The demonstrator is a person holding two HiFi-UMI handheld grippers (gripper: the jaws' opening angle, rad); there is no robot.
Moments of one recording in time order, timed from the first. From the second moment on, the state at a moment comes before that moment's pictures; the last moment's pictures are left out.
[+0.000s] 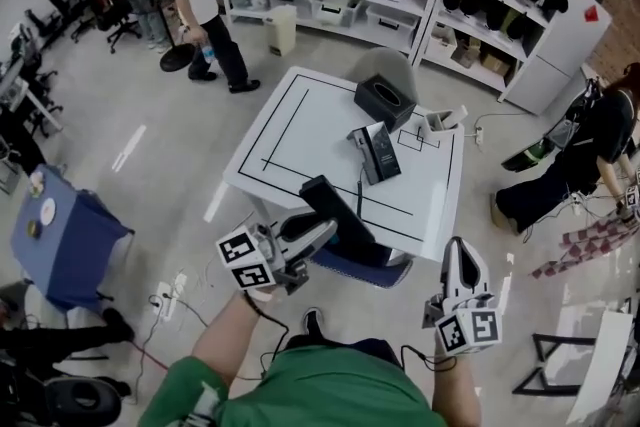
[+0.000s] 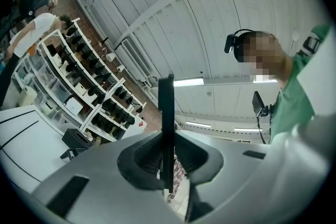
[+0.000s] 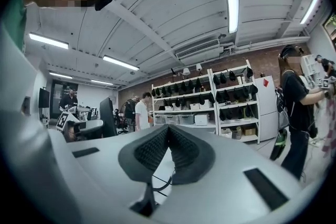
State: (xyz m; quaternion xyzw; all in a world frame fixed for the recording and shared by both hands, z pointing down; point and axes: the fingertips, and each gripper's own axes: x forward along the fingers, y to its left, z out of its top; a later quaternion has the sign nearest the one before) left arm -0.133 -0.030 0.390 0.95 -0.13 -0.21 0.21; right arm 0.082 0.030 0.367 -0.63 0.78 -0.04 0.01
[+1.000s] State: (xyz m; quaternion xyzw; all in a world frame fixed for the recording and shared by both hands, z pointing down) left arm -0.031 -0.104 0.426 0.93 -0.22 -0.16 0.23; right arm 0.193 -0.093 0.376 -0.56 0.82 -0.07 0.07
